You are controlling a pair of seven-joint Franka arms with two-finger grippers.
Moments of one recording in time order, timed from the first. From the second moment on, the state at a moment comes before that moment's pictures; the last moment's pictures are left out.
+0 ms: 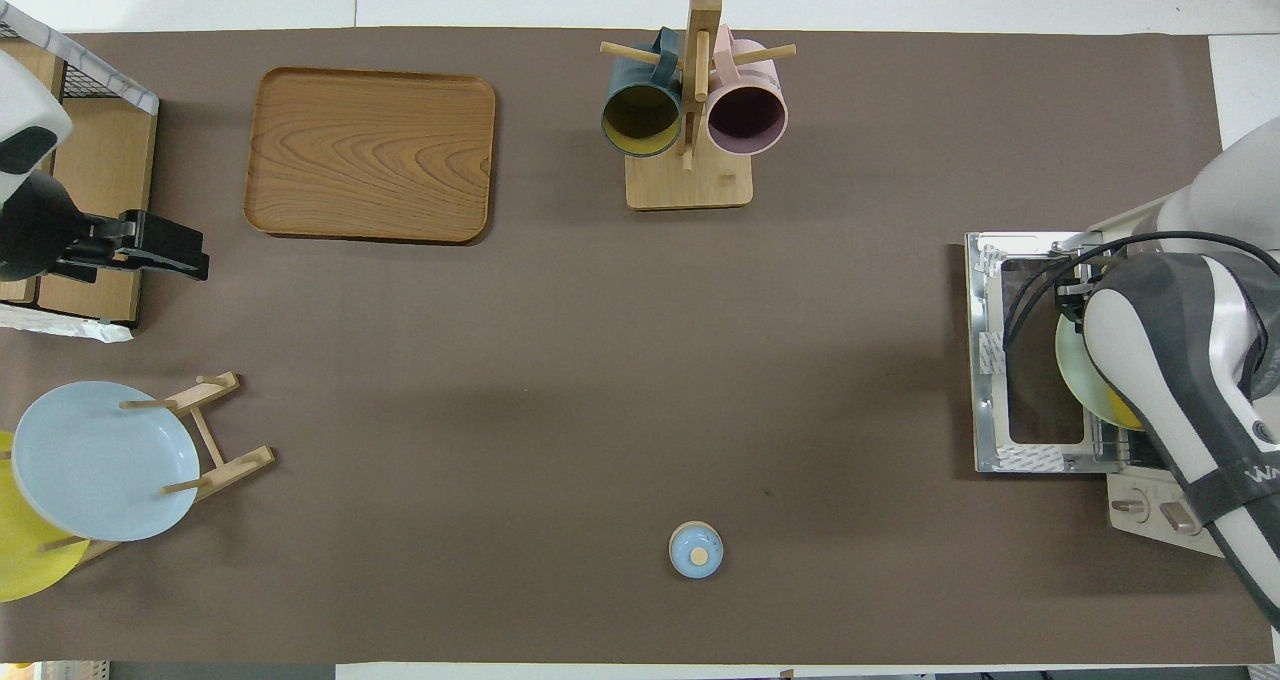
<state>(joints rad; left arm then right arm) -0.11 0.01 0.00 -1.60 -0.02 1.58 -0.04 -0.16 0.11 0.10 -1.95 -0.15 1.86 0.15</state>
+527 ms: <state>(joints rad) -0.11 0.01 0.00 -1.60 -0.02 1.58 -0.04 0.01 0.11 0.11 -2.11 -0.08 2.13 0.33</state>
